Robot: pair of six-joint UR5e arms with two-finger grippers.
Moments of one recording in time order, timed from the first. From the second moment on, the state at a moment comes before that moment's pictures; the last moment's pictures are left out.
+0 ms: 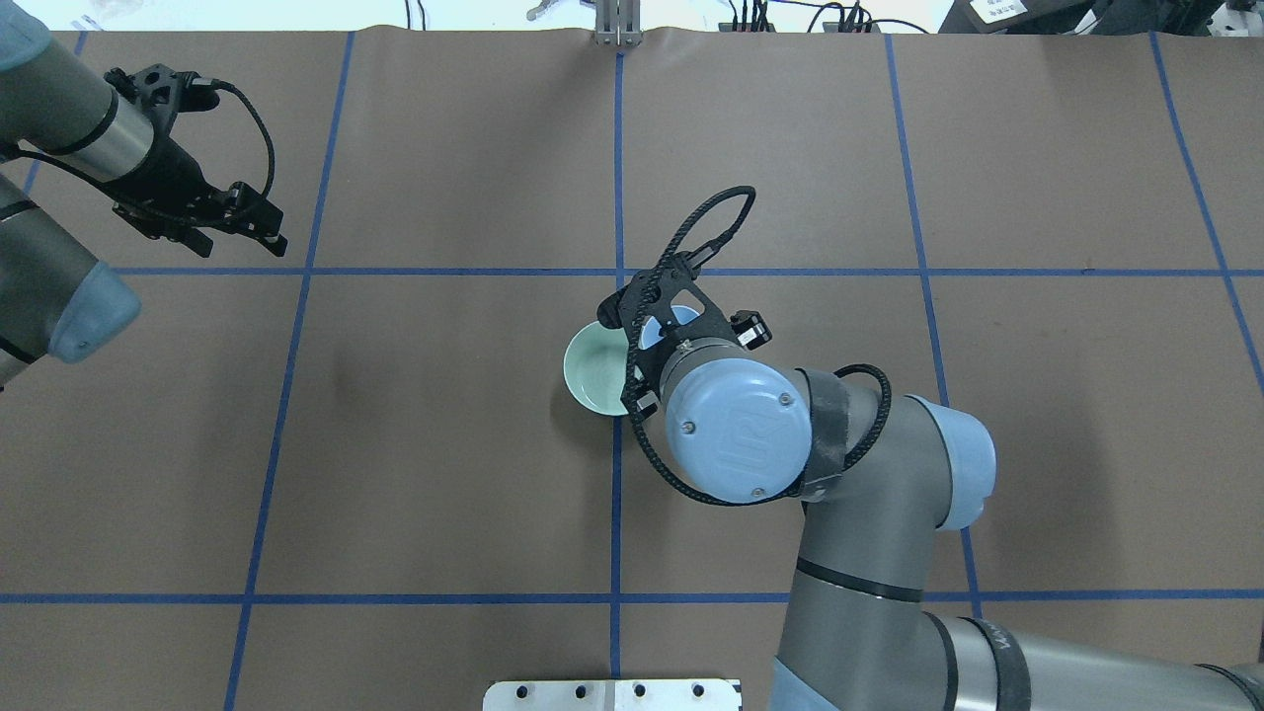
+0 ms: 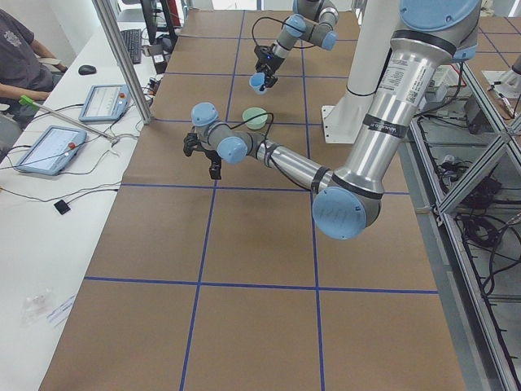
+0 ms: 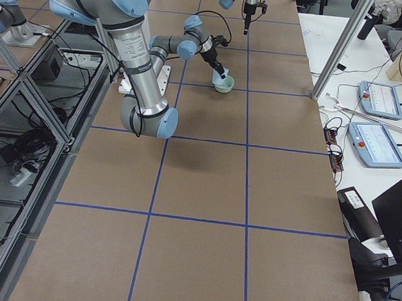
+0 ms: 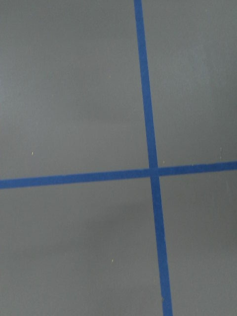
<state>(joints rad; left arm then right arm) -1.02 -1.93 -1.58 -1.83 -2.34 -0.73 0.33 -0.92 1.87 -1.69 1.31 0.74</state>
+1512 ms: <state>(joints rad) -1.02 -1.92 -1.56 -1.84 -2.34 -0.71 0.35 -0.59 1.52 -2.03 1.30 0.30</state>
